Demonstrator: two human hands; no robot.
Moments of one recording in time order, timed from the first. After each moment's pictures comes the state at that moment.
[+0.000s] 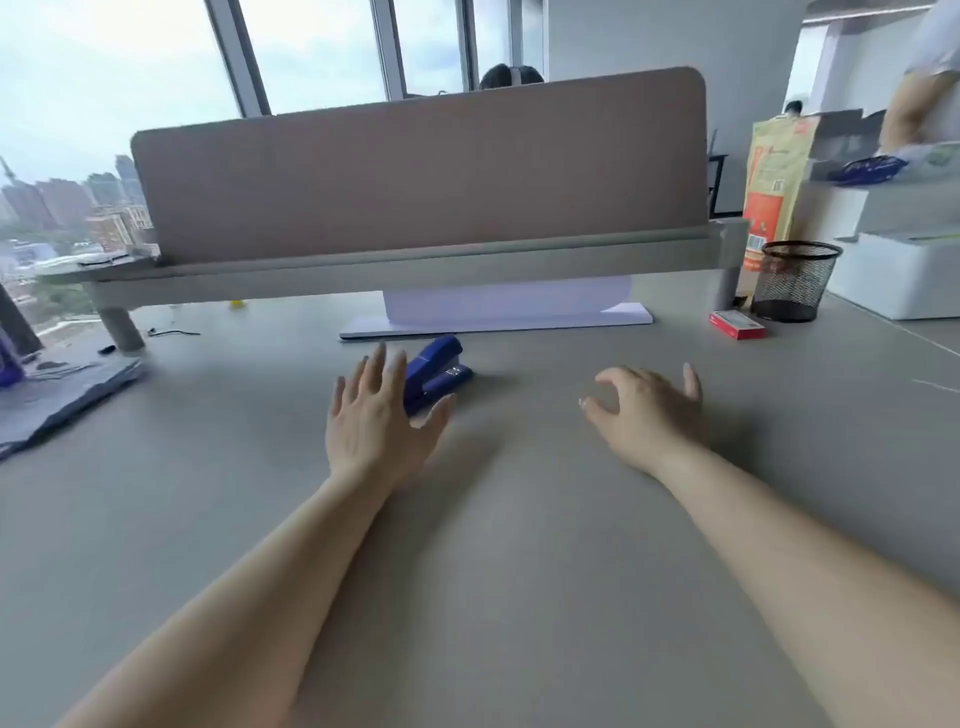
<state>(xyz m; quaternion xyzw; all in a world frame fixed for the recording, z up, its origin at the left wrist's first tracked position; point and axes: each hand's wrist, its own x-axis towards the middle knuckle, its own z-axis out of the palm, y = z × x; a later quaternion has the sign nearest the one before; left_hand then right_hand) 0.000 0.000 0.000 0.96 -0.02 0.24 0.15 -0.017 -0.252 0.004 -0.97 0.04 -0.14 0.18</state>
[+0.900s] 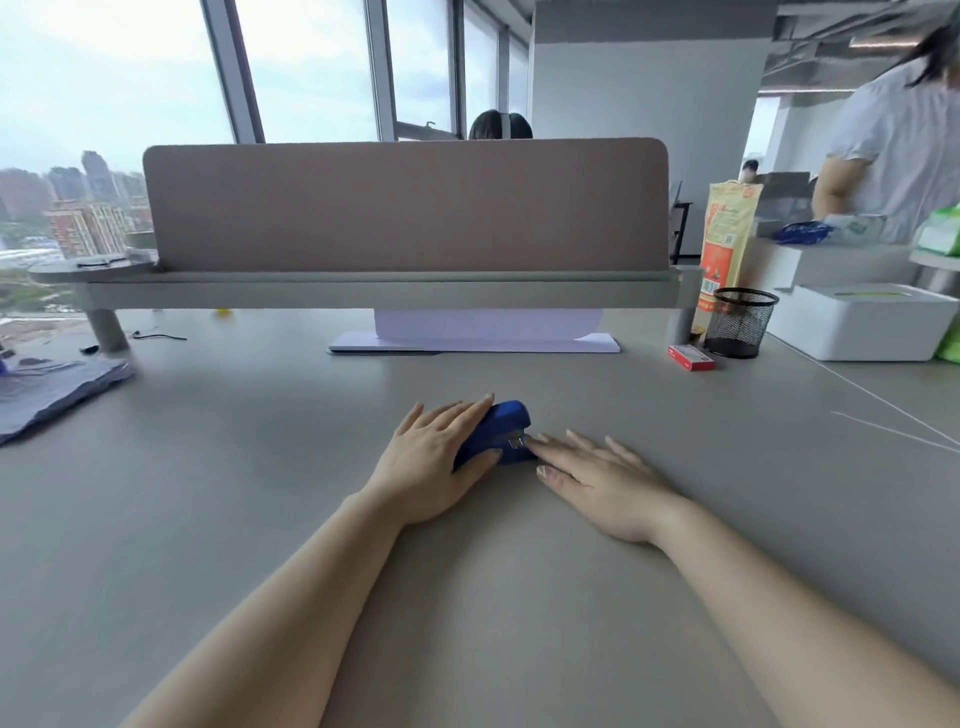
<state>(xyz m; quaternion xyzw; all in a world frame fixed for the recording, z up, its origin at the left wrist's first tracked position) -0.028 -0.025 -0.008 0.94 -0.26 0.17 0.16 -0.071 -0.248 0.000 -0.98 -0.15 0.03 0.15</state>
